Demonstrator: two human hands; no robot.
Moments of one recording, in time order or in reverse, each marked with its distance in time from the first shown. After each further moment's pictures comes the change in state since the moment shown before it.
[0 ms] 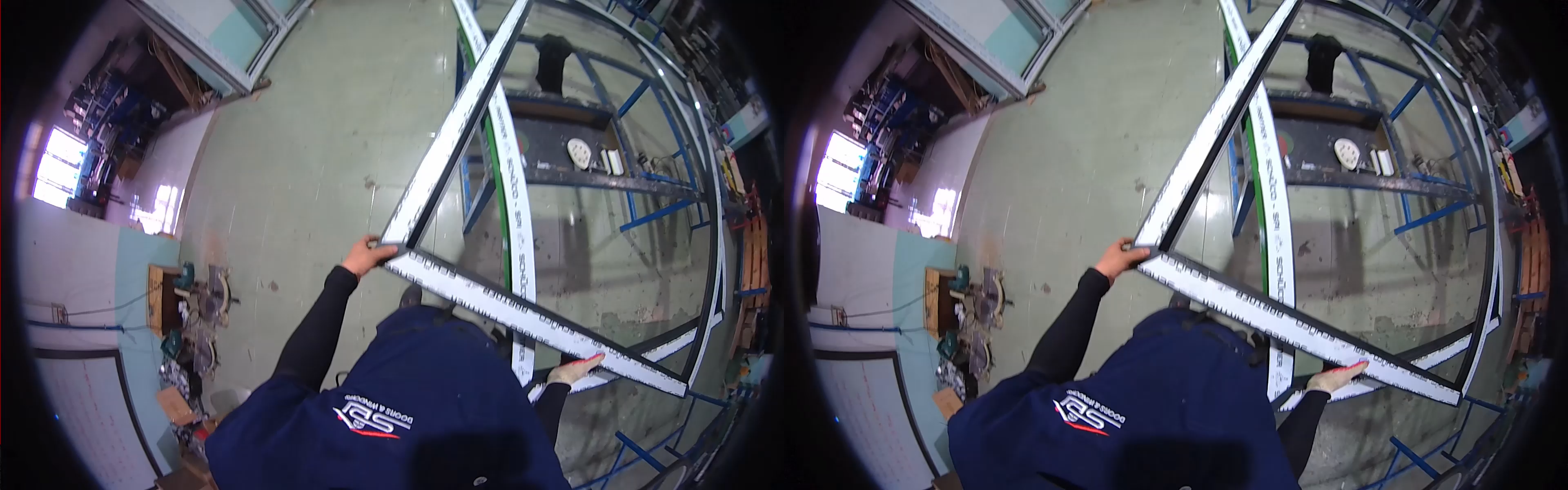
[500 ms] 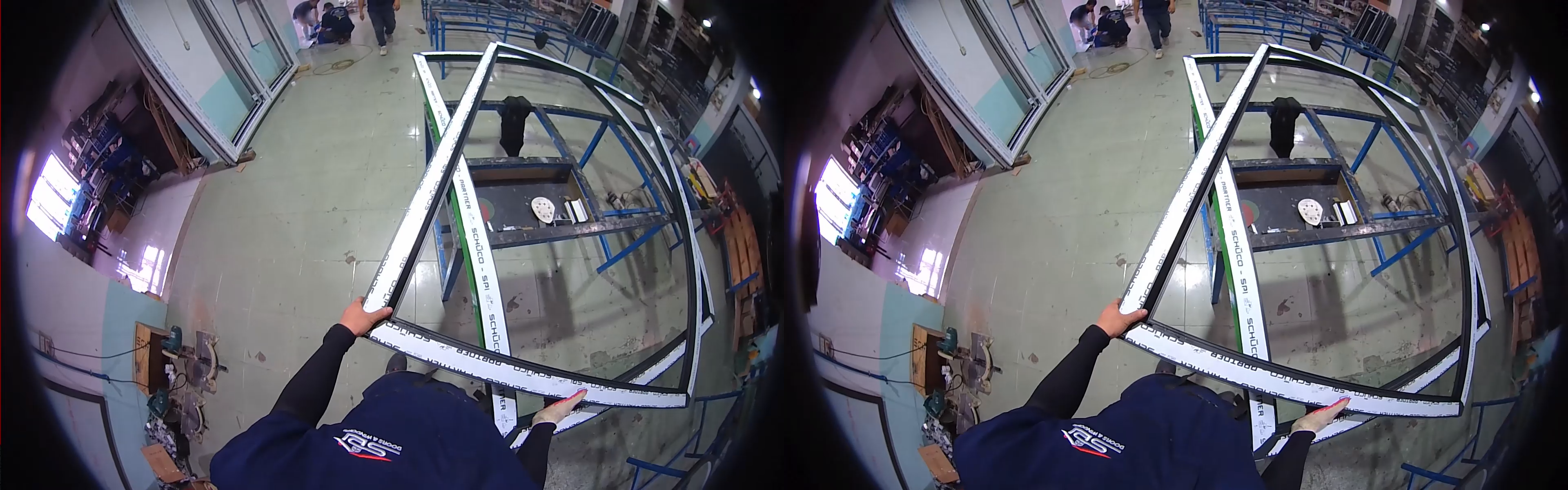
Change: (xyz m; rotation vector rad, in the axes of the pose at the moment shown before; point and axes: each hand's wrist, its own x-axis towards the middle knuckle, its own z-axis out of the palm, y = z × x) left_hand 0.008 0.040 0.032 0.590 0.131 0.151; right_hand -0.005 -0.009 0.004 0.015 0.032 -0.035
